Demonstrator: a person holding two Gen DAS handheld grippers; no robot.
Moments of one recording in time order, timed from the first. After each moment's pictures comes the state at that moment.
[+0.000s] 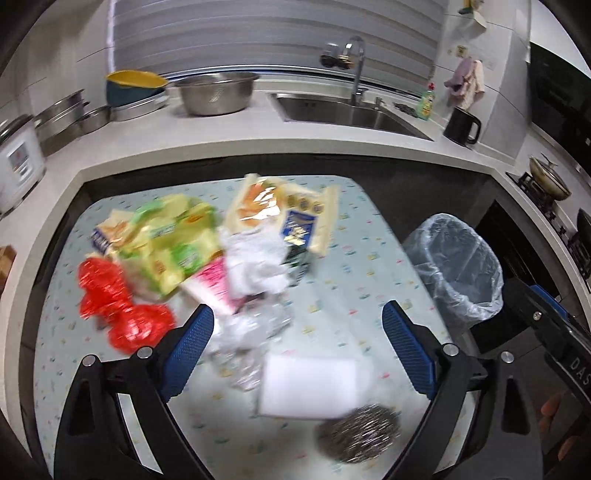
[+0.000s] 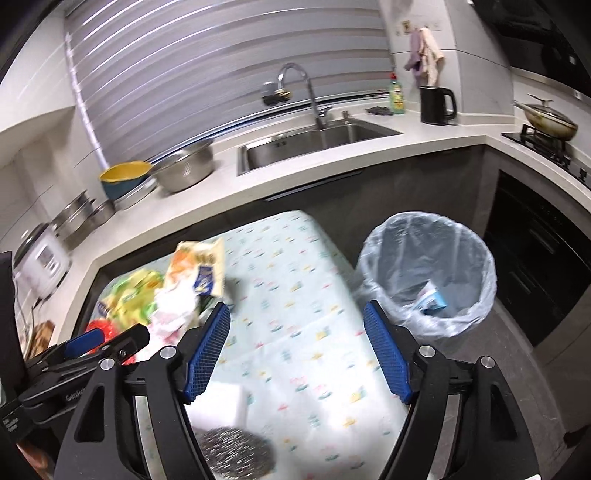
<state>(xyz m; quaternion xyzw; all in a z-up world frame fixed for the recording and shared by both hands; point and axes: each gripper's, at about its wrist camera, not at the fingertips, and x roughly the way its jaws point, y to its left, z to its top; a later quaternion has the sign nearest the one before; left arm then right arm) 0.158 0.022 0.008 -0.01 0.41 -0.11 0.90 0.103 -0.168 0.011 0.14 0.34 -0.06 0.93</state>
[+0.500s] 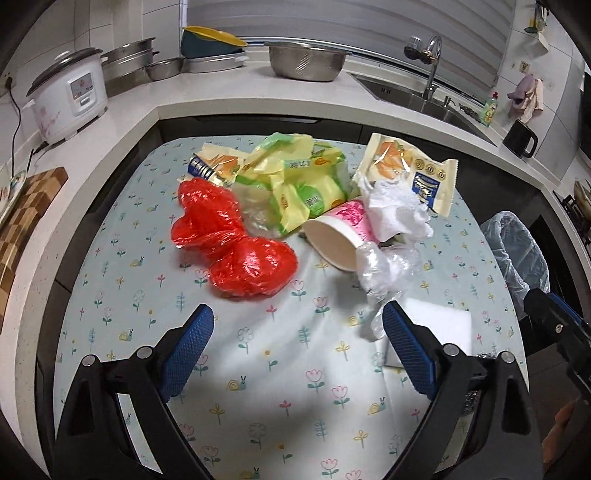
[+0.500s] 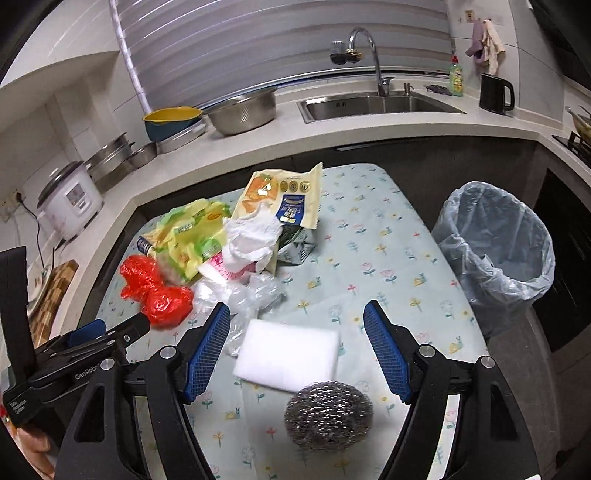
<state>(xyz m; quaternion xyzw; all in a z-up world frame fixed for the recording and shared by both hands) 0.135 0.142 -0.041 -0.05 0.45 -0.02 0.89 0.114 -0.062 -0.026 0.11 0.40 0.02 0.91</state>
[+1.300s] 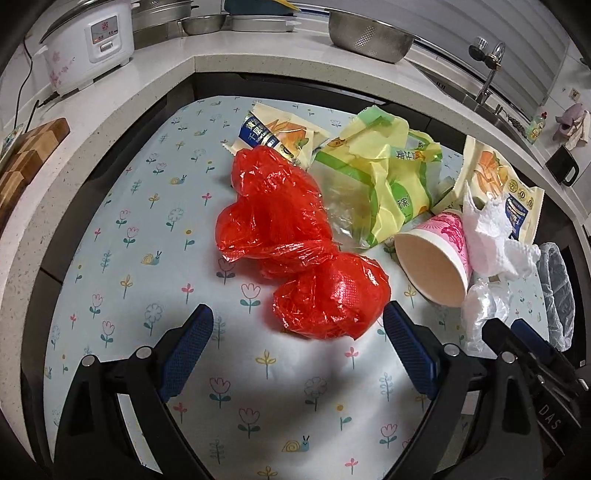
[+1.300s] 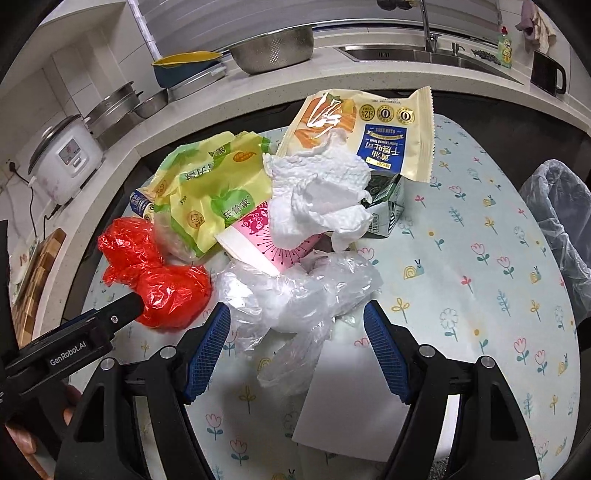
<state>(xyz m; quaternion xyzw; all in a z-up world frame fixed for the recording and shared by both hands) 0.204 0.204 -0.094 -0.10 0.49 0.03 0.86 0.205 0.009 -0.103 0.10 0.47 0.06 0.87</state>
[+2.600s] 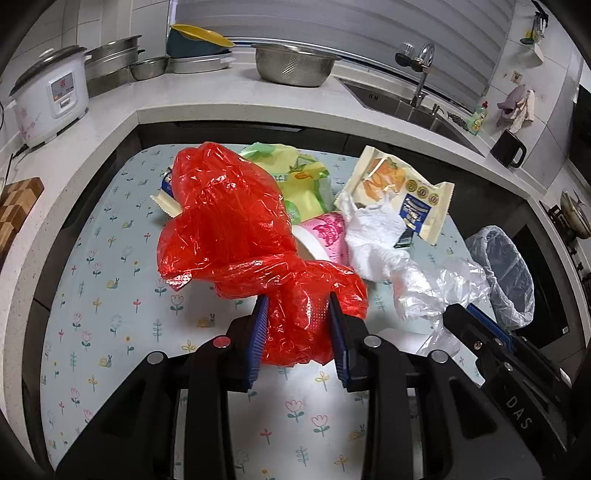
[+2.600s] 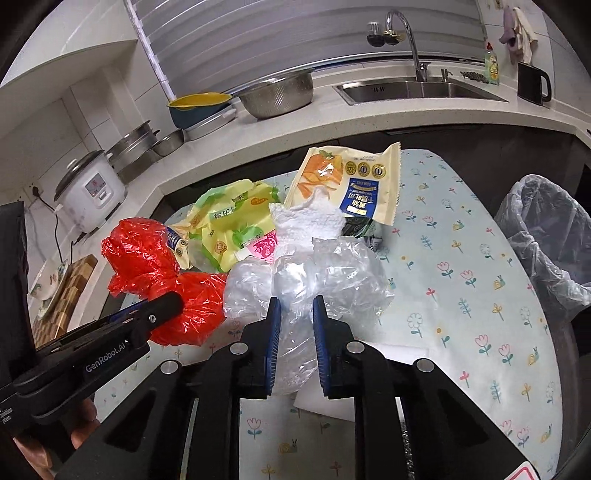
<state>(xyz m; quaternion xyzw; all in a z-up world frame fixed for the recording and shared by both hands) 0.163 0.131 -0.030 -0.07 0.44 -0.06 0.89 0.144 -0.031 -0.042 0.14 0.40 0.07 0.91</state>
